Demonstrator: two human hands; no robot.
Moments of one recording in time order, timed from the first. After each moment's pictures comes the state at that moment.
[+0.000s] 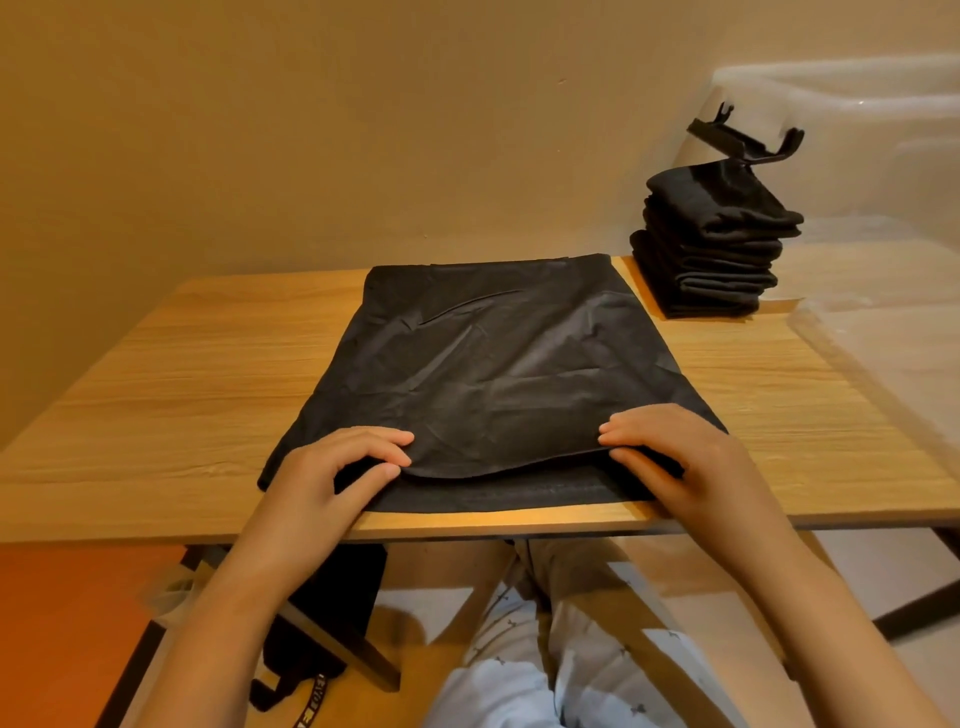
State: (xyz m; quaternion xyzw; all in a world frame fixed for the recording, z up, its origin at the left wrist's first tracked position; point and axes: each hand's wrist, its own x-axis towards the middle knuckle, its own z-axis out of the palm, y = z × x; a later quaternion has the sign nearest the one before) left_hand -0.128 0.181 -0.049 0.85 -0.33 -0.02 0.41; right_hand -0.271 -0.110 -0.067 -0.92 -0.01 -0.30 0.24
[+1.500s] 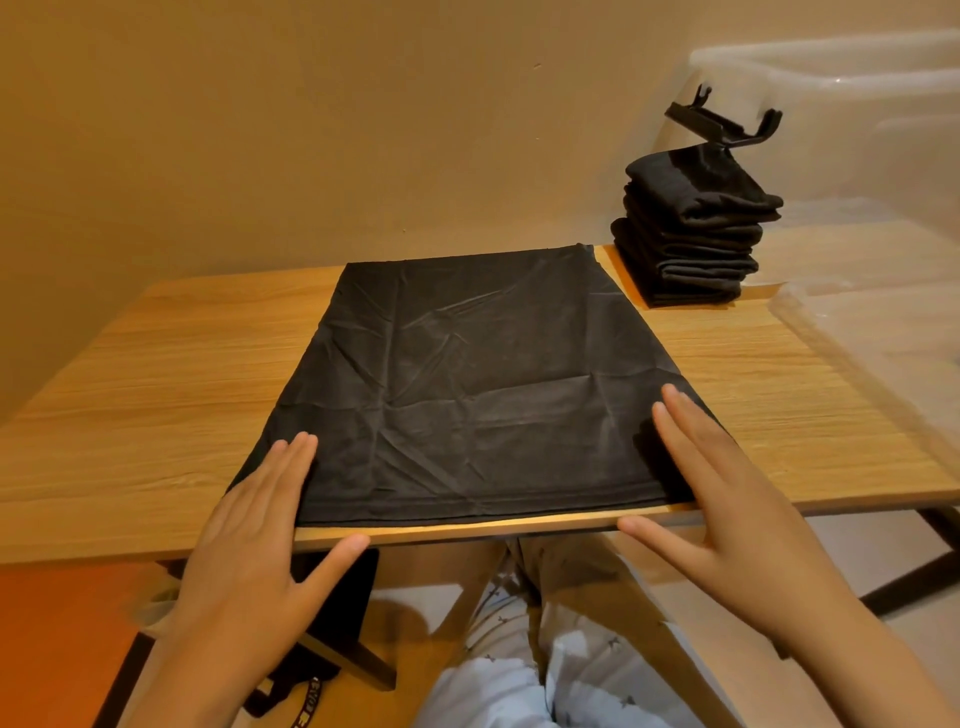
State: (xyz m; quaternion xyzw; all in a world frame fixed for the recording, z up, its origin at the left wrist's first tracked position) left_hand -0.149 0.209 -0.078 0.94 -0.29 0.07 0.18; right_hand -0.317 -0.112 -0.083 -0.97 0.12 -0.19 0.12
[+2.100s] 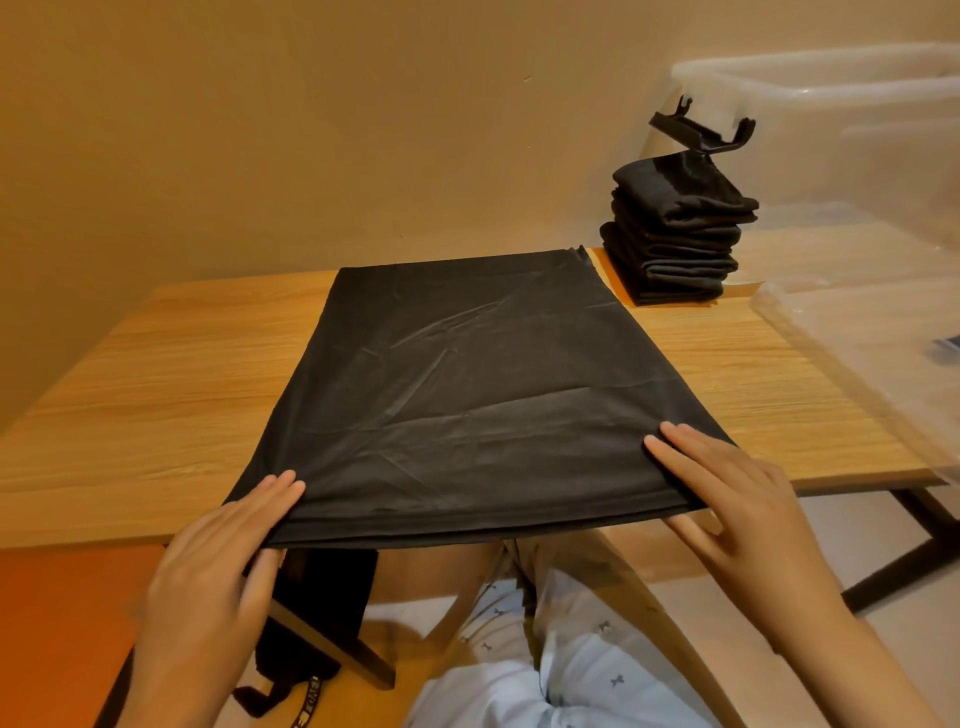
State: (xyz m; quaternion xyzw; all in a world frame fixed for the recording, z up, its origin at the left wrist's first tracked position) left_hand -0.164 0.240 -0.086 0.91 -0.30 0.15 0.25; right_hand -0.340 -0.124 -0.106 -0.95 0.11 -0.26 0.11
